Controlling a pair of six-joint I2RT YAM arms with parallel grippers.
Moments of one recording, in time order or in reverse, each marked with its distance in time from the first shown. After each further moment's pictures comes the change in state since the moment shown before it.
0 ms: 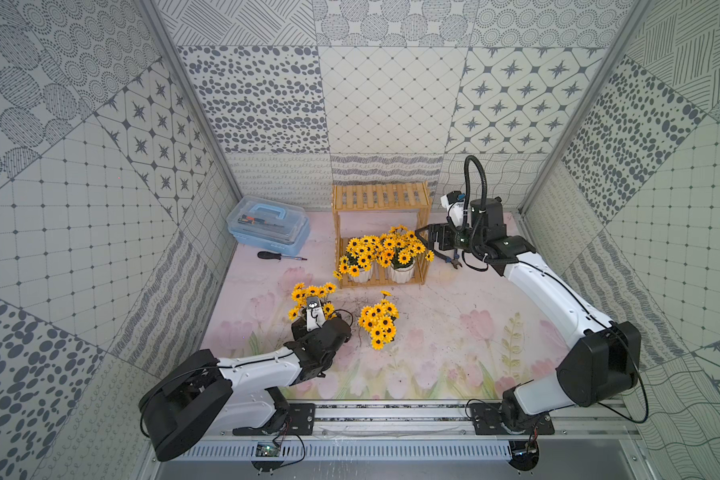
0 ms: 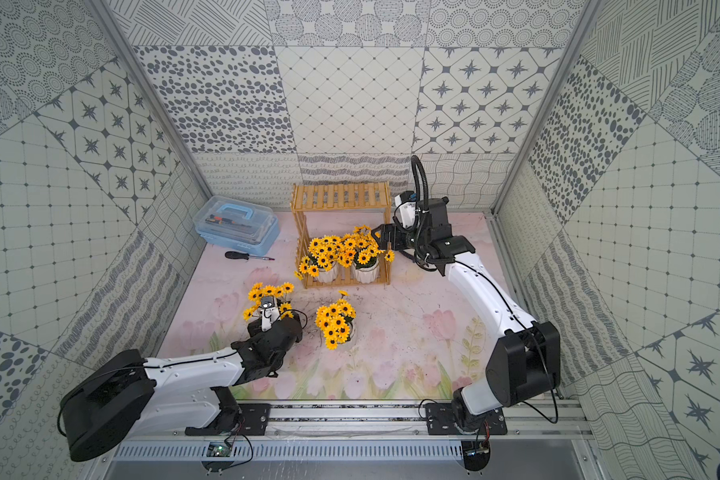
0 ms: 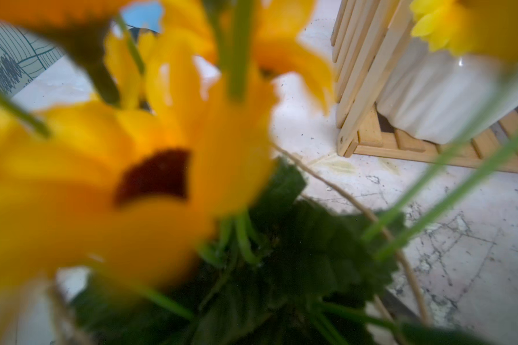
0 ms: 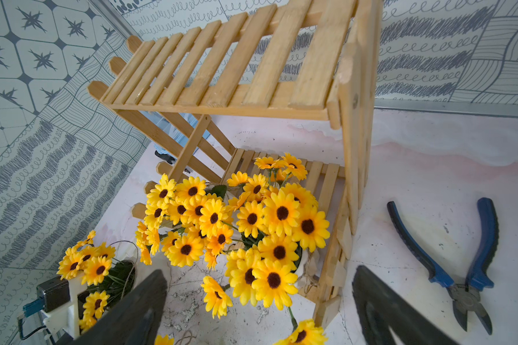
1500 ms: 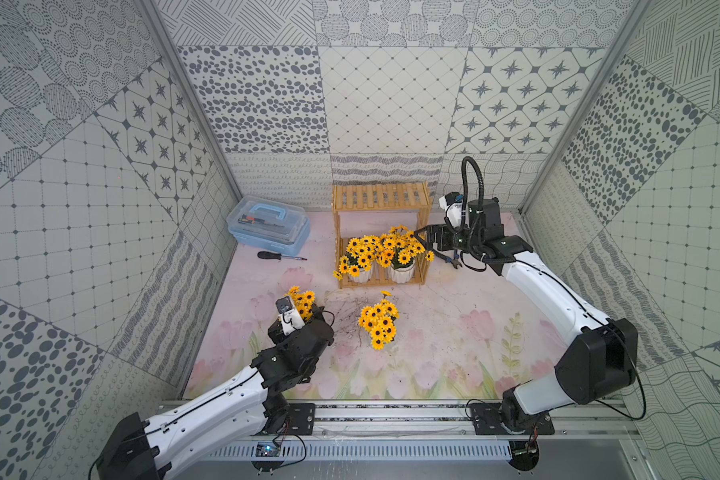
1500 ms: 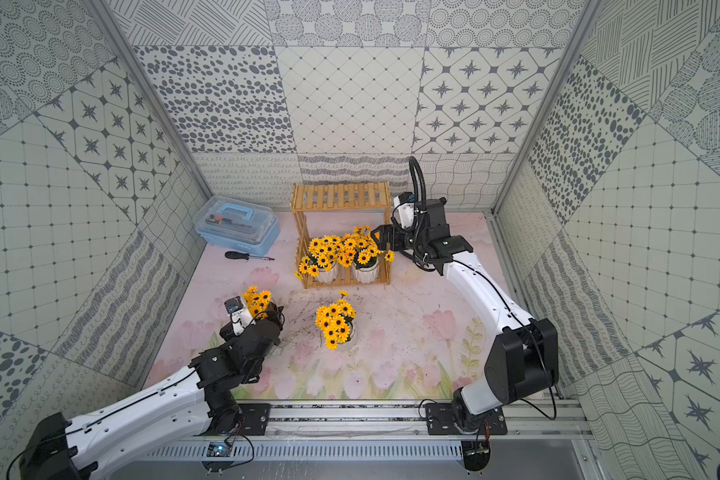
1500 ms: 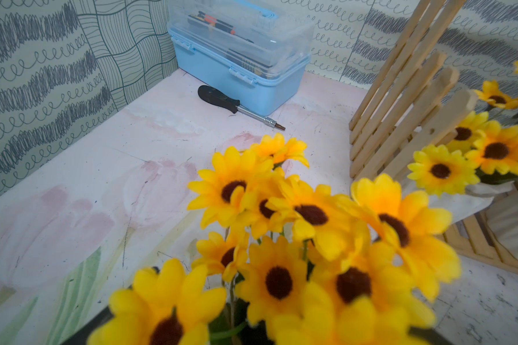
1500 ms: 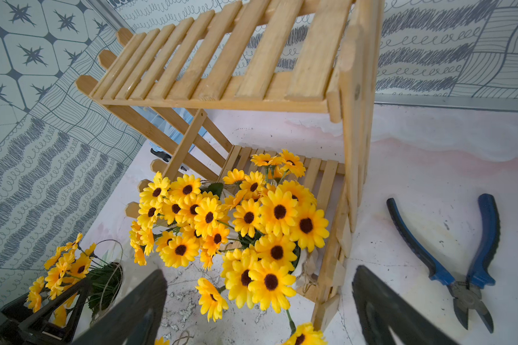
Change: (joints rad) left arm -0.006 -0.476 0.049 -0.421 -0.139 -0.108; right arm 0.006 0.014 0.000 0.000 0.012 0.000
